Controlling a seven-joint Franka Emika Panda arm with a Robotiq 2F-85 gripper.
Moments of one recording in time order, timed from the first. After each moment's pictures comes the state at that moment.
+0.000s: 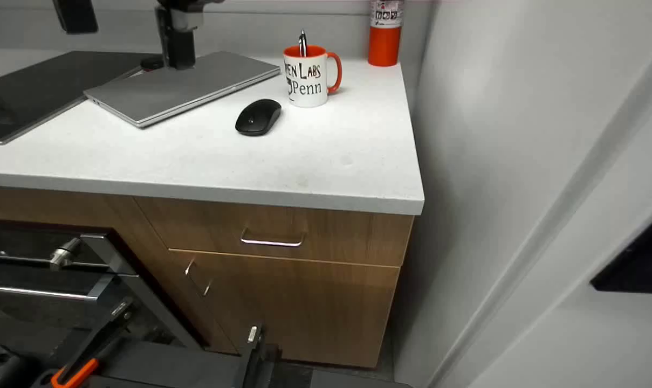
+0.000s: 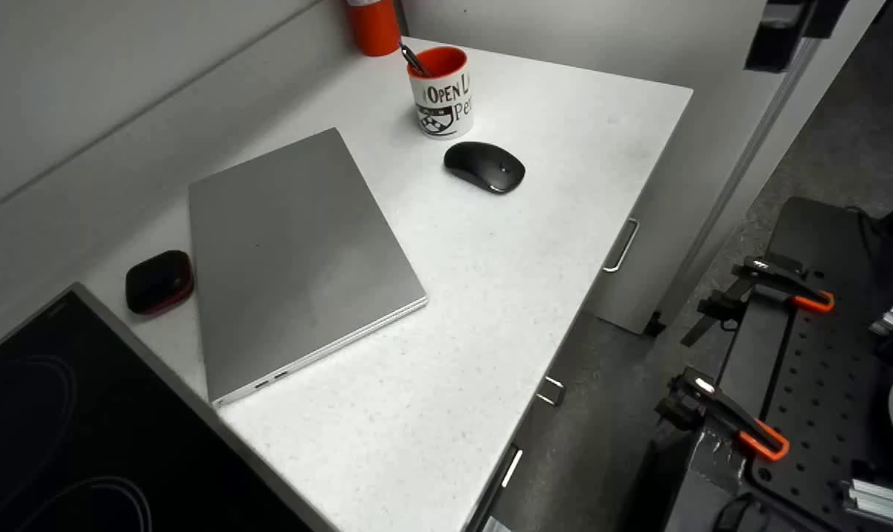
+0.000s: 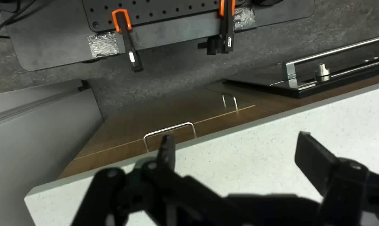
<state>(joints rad) -0.08 -0.69 -0.15 -2.63 0.07 1.81 -0.02</state>
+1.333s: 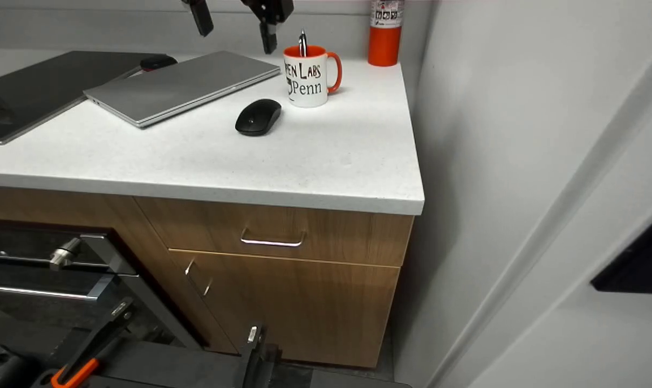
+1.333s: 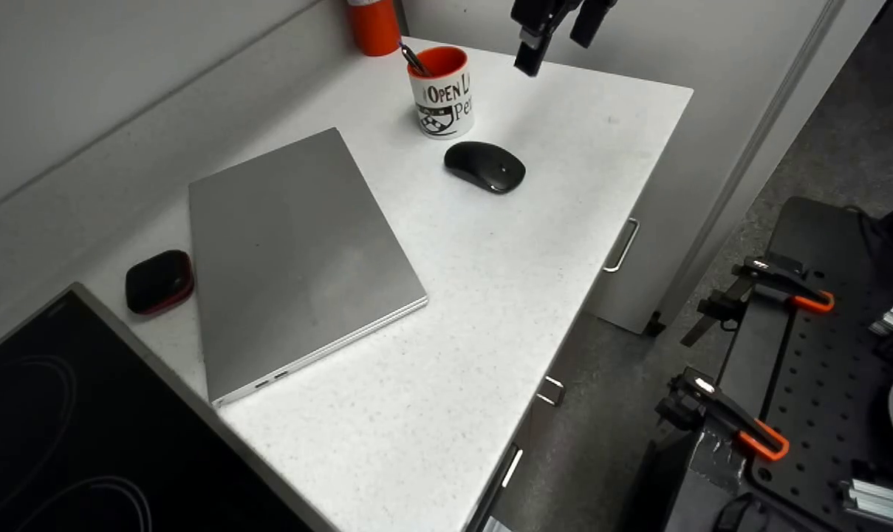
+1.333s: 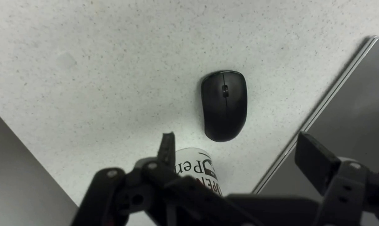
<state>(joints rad) 0.00 -0.36 -0.12 -2.60 0.16 2.53 -0.08</state>
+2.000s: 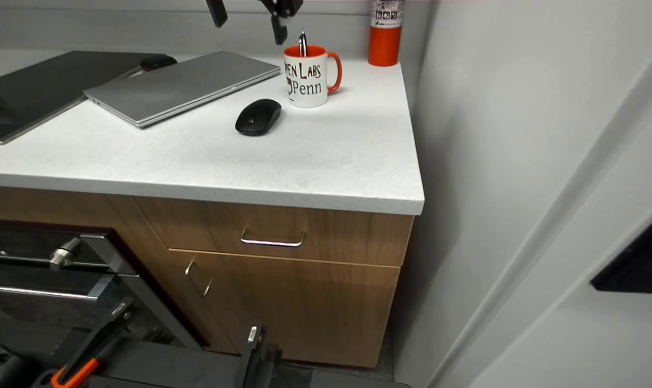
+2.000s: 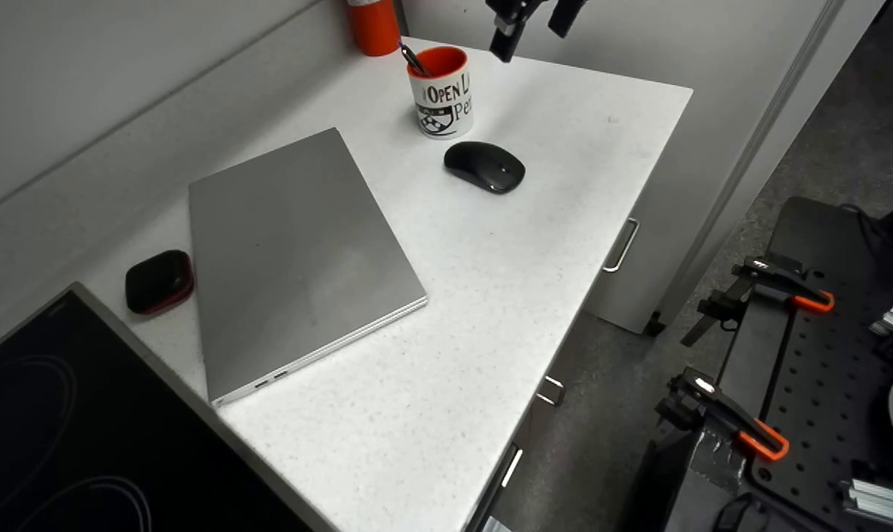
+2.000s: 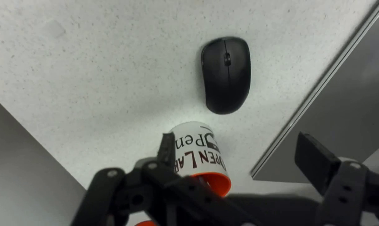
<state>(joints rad) 0.01 -0.30 -0.12 -2.57 0.20 2.66 -0.08</state>
